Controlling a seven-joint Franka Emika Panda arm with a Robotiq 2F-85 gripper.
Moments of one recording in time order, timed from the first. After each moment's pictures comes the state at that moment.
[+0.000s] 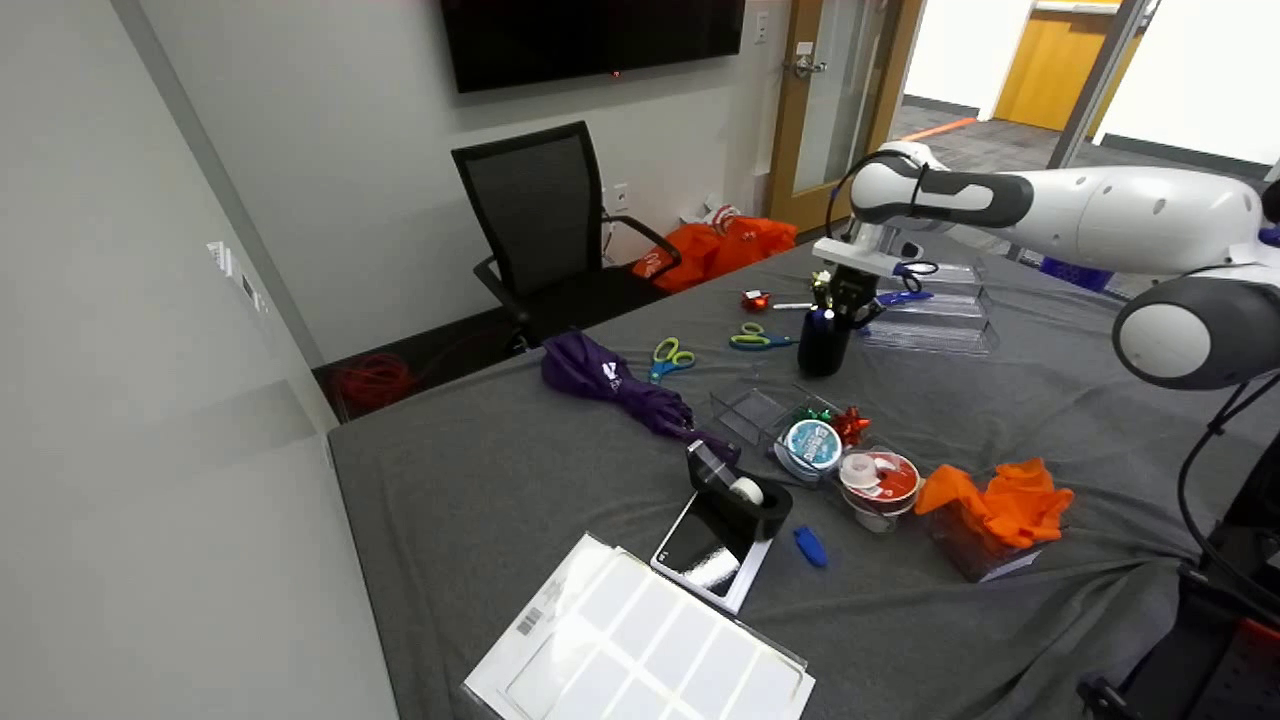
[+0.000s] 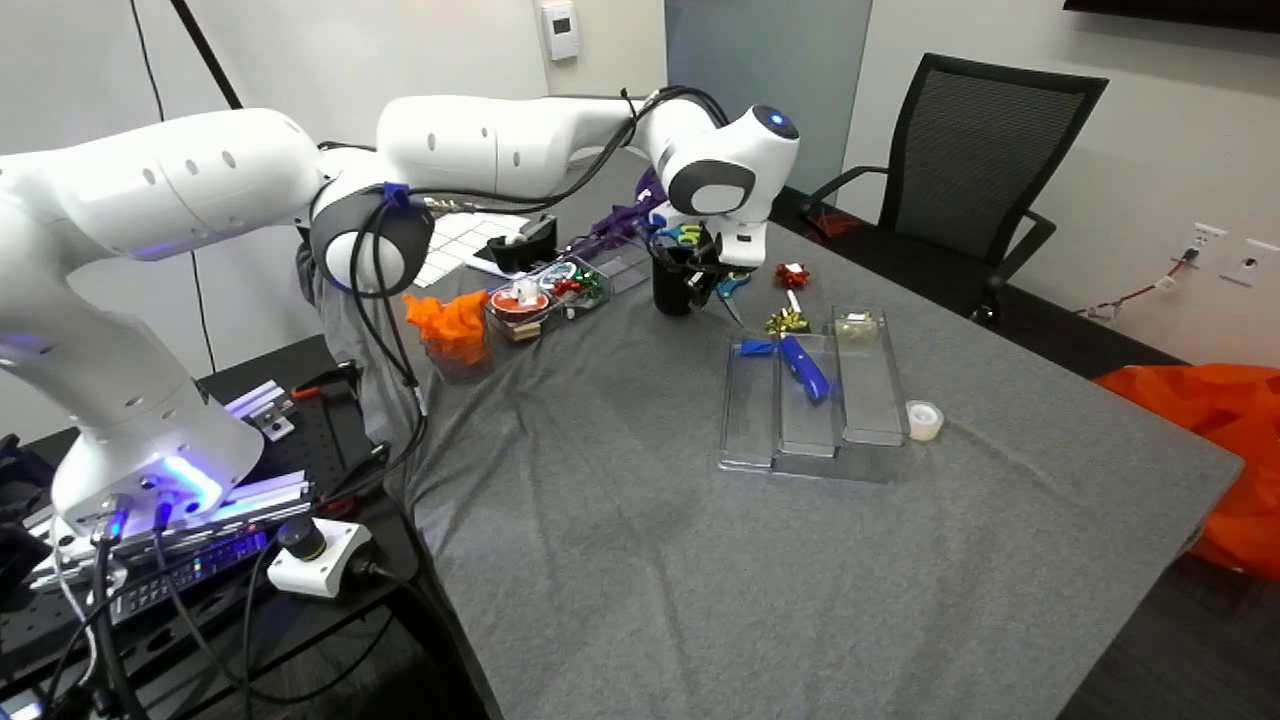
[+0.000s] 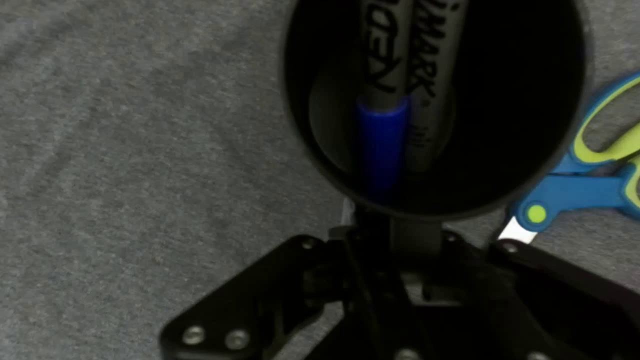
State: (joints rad) arm -0.28 1.45 0.03 -0.38 0.26 1.67 0.99
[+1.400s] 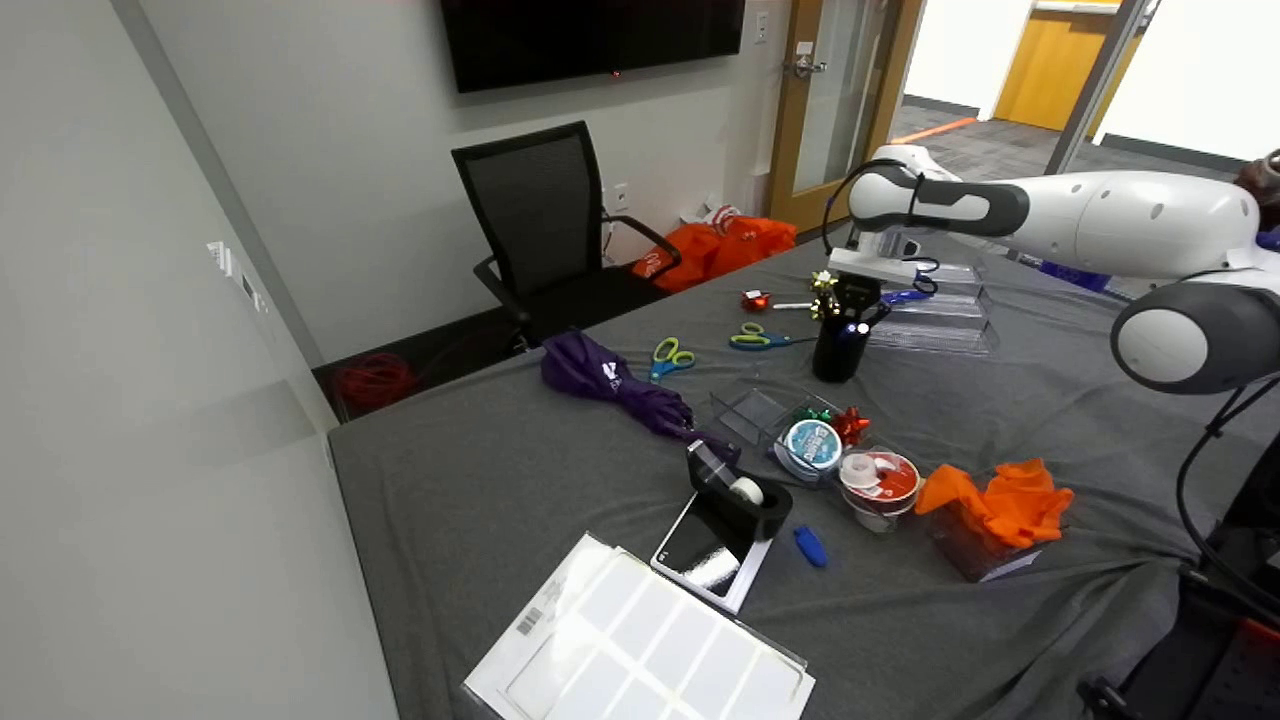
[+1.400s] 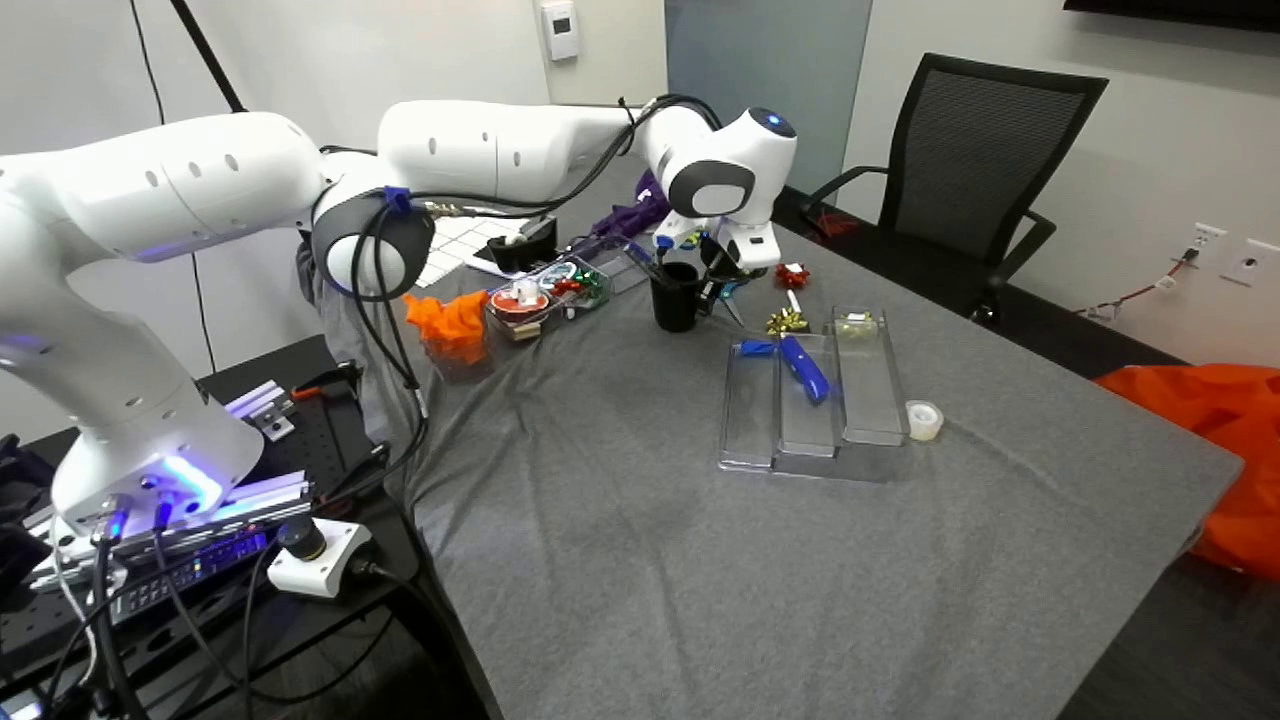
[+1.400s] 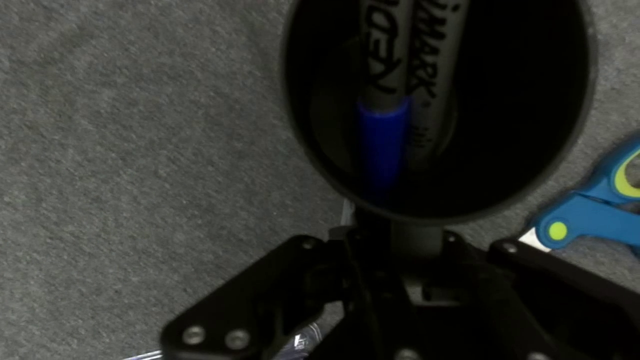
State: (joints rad) arm -0.27 1.47 0.03 -0.37 0.18 1.68 0.71
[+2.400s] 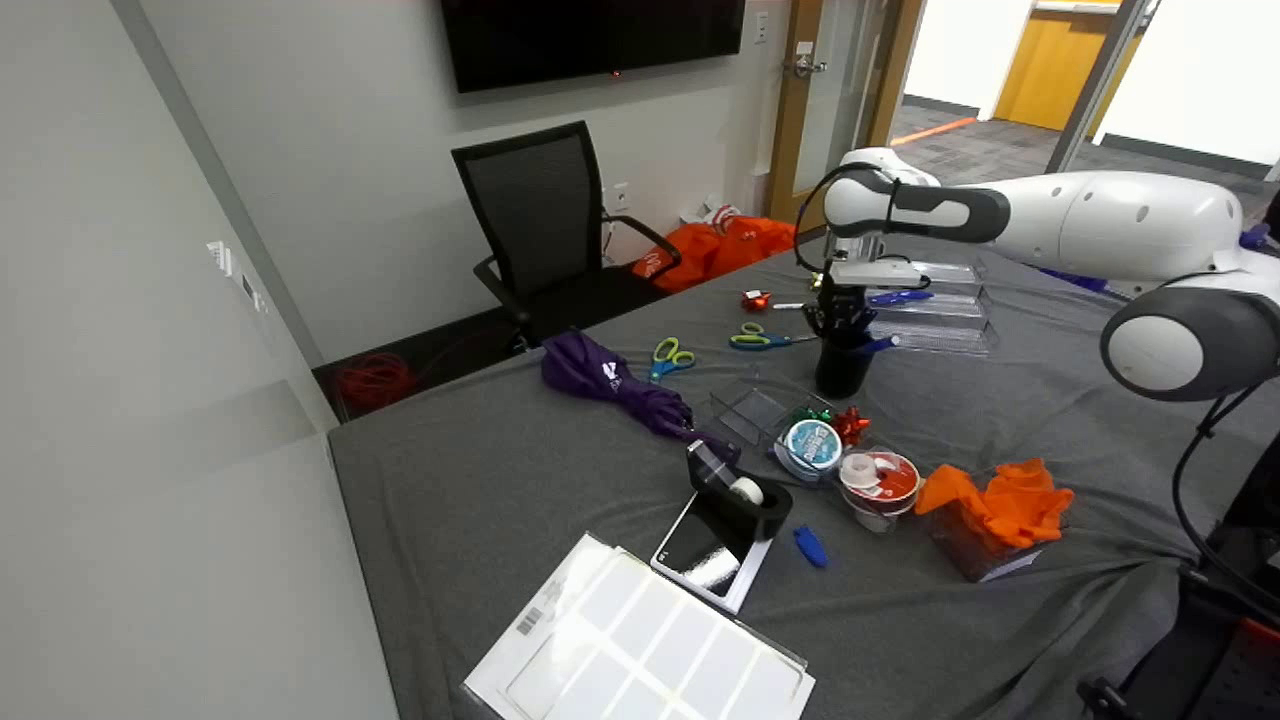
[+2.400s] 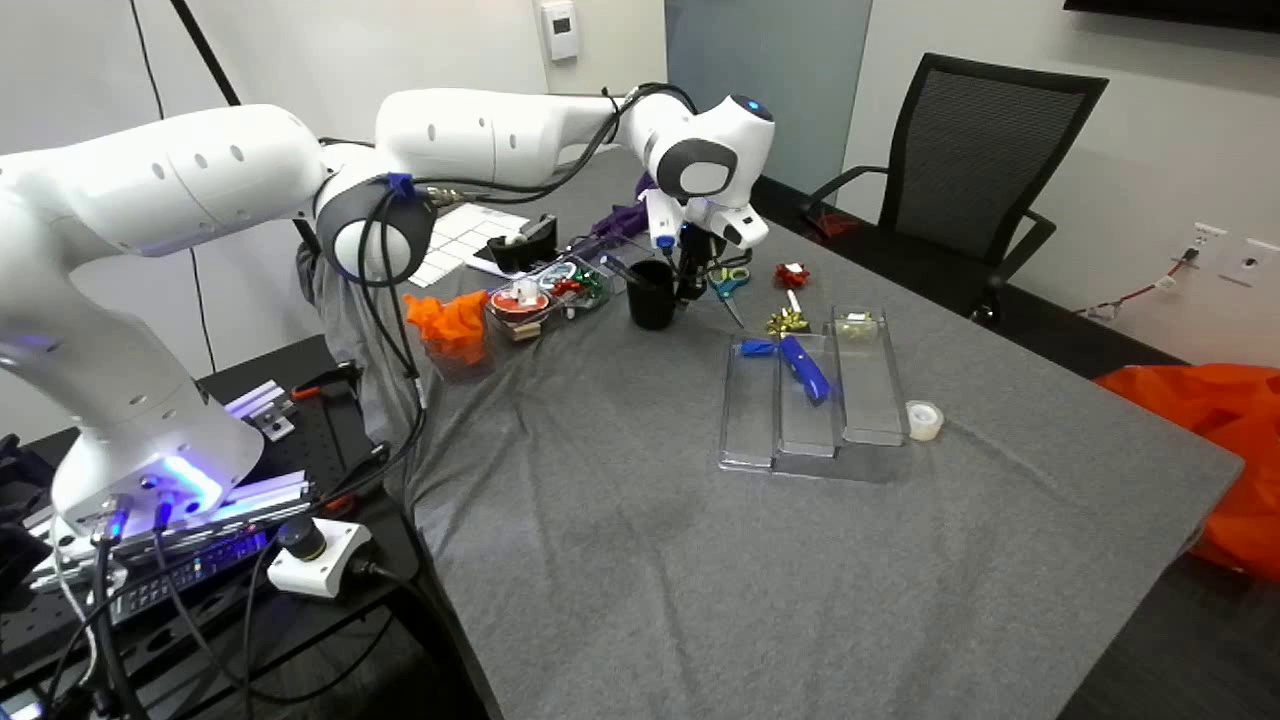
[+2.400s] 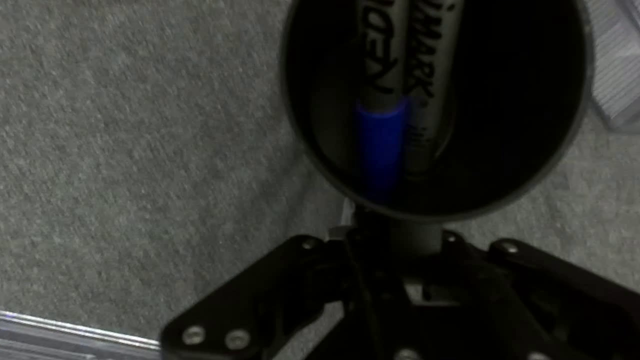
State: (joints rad) arm -0.20 1.46 0.03 -0.37 0.14 1.59 0.32
